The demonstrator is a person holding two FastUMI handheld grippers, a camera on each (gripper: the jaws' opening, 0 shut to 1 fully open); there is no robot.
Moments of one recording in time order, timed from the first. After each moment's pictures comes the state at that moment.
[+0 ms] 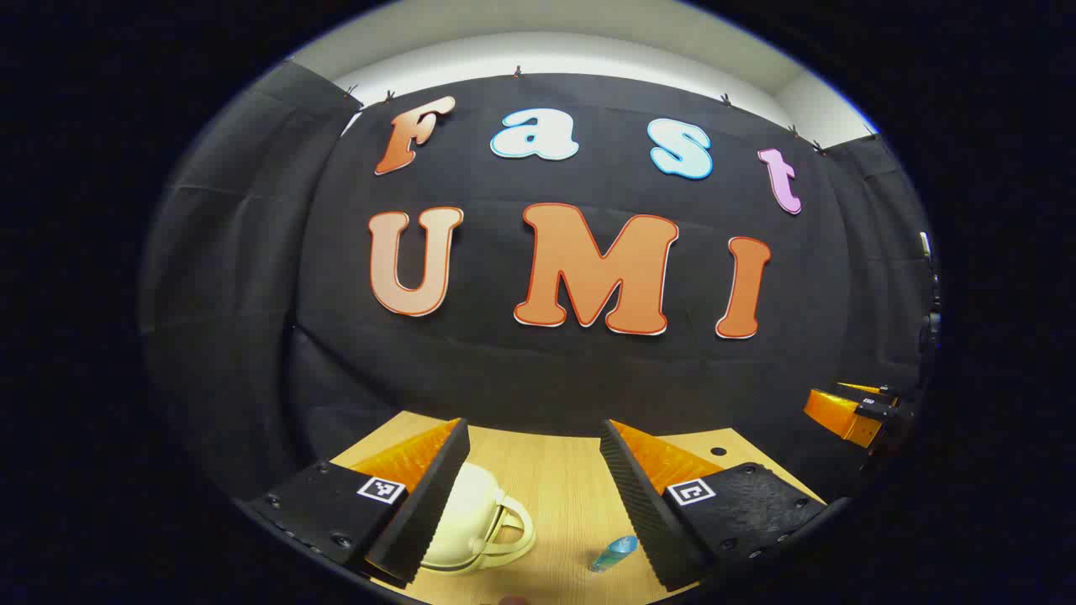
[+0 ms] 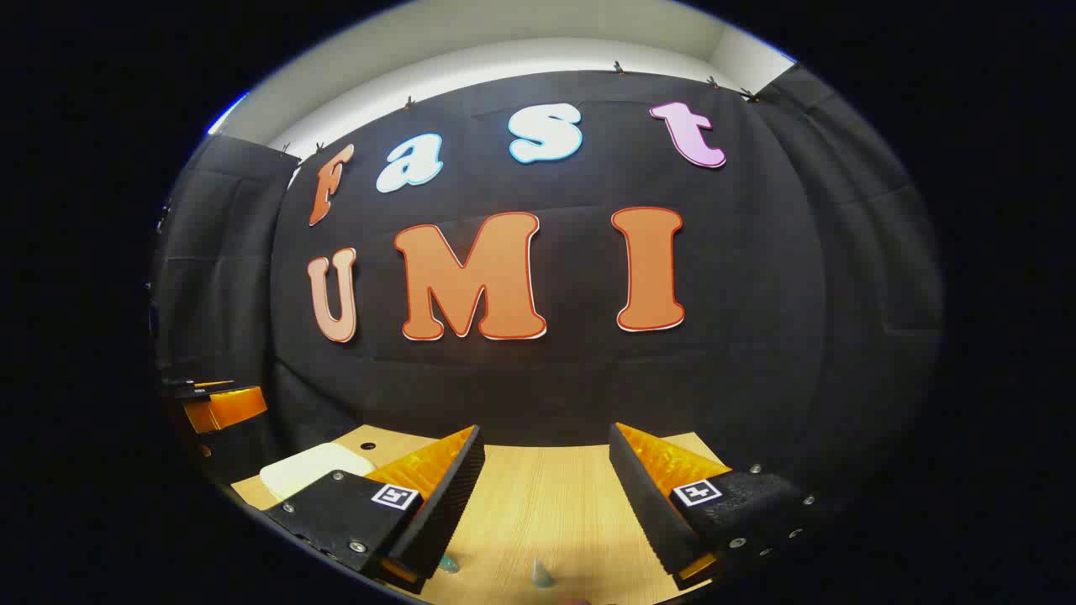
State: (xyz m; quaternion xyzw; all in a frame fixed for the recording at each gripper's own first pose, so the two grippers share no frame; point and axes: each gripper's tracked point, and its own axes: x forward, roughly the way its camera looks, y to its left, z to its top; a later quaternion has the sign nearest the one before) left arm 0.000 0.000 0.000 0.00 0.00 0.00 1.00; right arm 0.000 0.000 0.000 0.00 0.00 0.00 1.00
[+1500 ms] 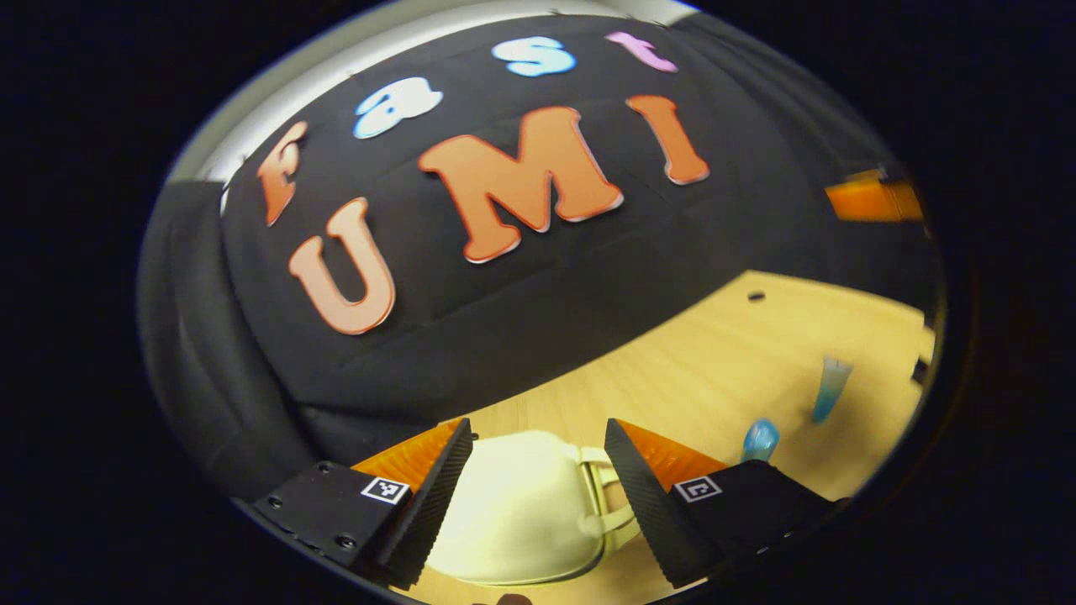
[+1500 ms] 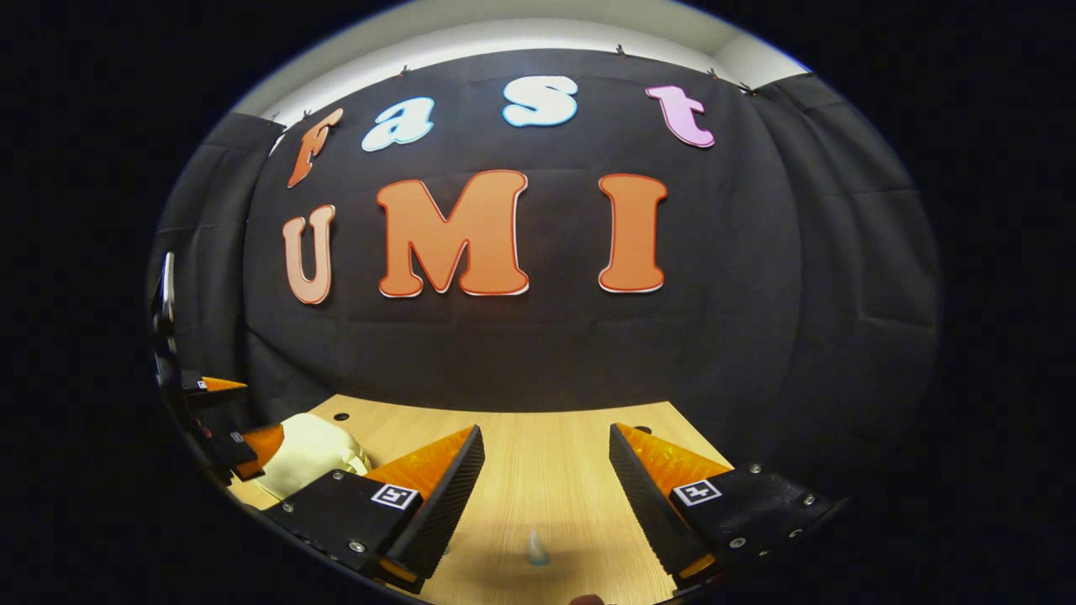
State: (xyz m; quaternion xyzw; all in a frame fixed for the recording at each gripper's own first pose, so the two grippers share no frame) left arm 0.043 0.029 -0.118 0.33 0.09 -0.04 0.94; right arm -0.010 -0.010 -0.059 -0.01 0.07 -0.06 1.00
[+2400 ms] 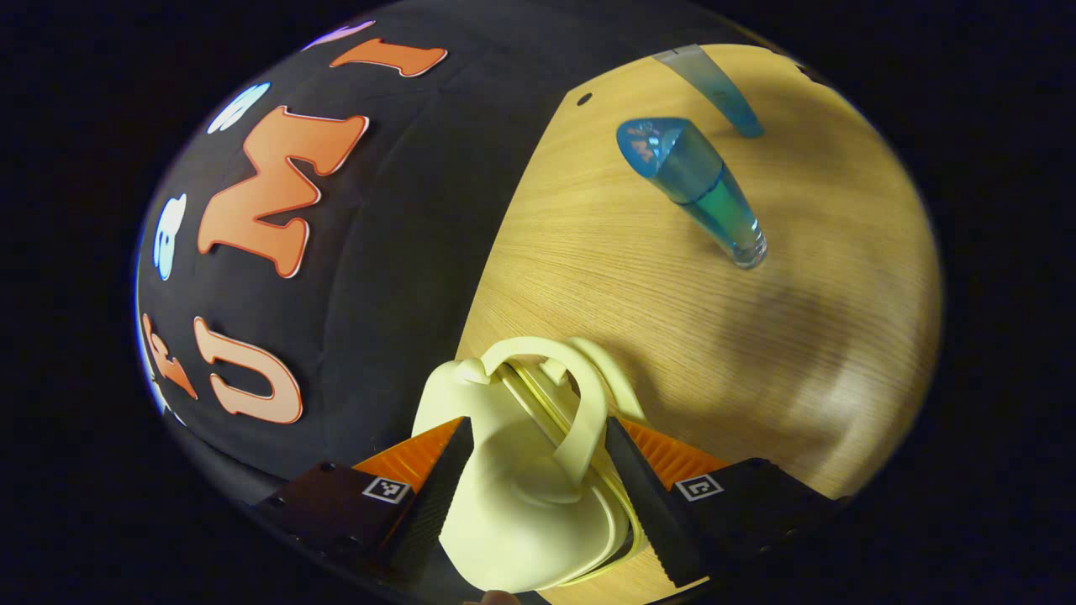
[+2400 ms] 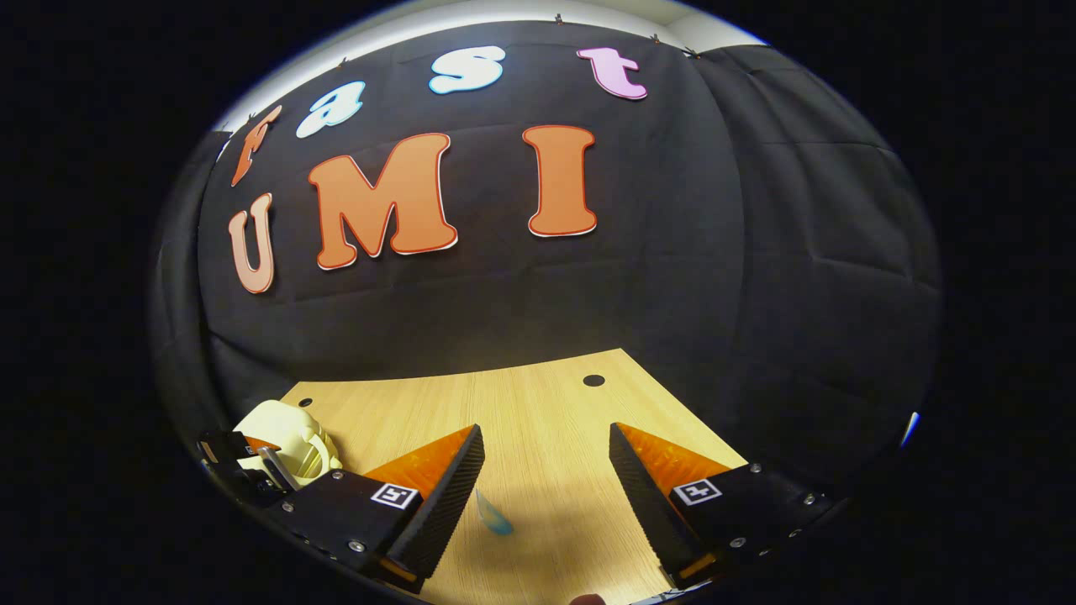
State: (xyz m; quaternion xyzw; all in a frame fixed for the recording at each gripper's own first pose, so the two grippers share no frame) left arm 0.074 0.044 -0.295 0.61 0.24 -0.10 0.75; right arm -0.036 -0.070 -0.103 0.03 0.13 -0.13 0.98
